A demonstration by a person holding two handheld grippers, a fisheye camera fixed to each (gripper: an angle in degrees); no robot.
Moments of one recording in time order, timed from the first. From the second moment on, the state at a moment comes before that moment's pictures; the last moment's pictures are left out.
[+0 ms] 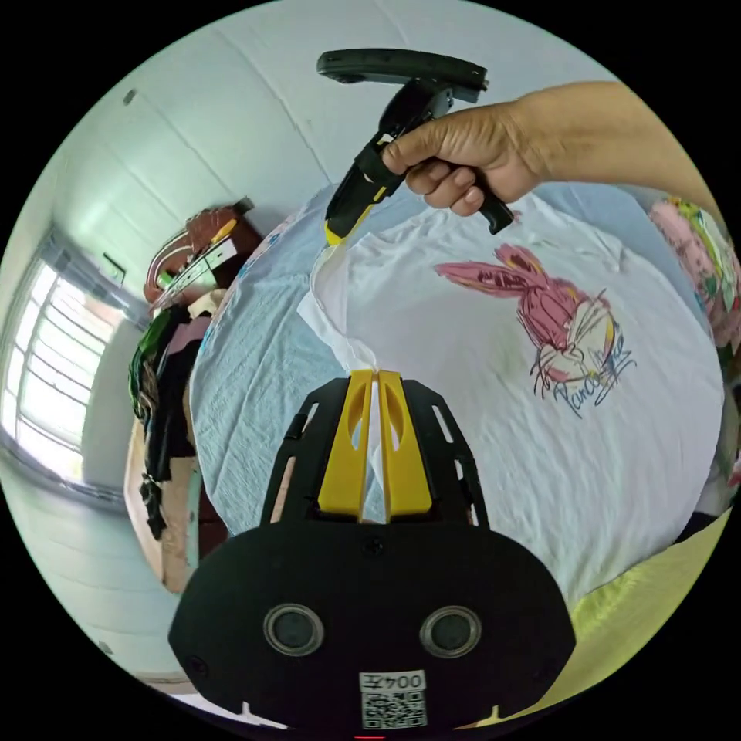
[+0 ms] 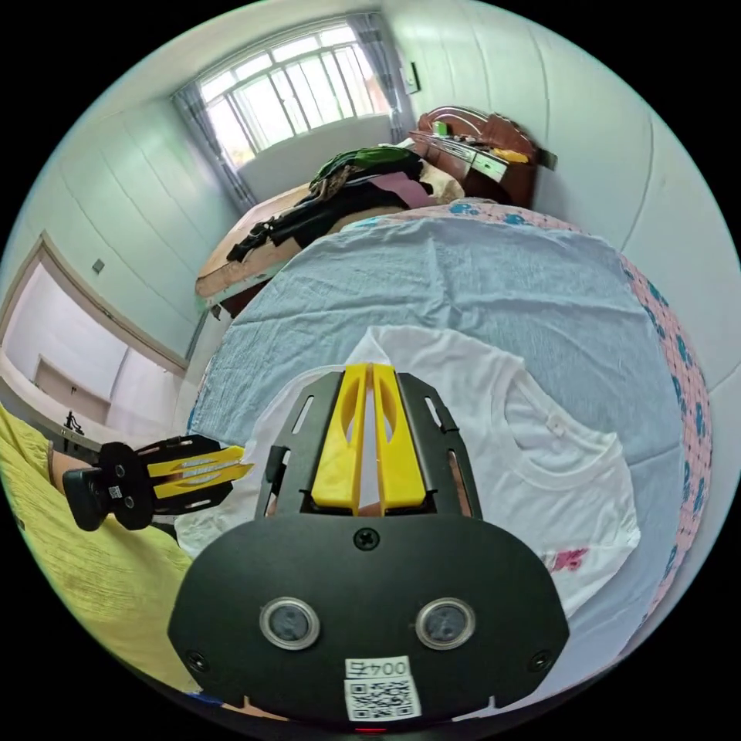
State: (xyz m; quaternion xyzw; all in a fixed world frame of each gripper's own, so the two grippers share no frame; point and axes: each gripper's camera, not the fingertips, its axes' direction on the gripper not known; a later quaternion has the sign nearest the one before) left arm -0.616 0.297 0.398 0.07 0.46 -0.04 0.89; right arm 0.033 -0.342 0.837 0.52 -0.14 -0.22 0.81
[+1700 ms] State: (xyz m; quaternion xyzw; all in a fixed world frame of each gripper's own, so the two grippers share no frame) left arm -0.493 0.221 0.428 0.11 0.58 -0.01 0.81; right arm 0.095 -0.544 0.633 0.29 -0.15 -0.15 0.93
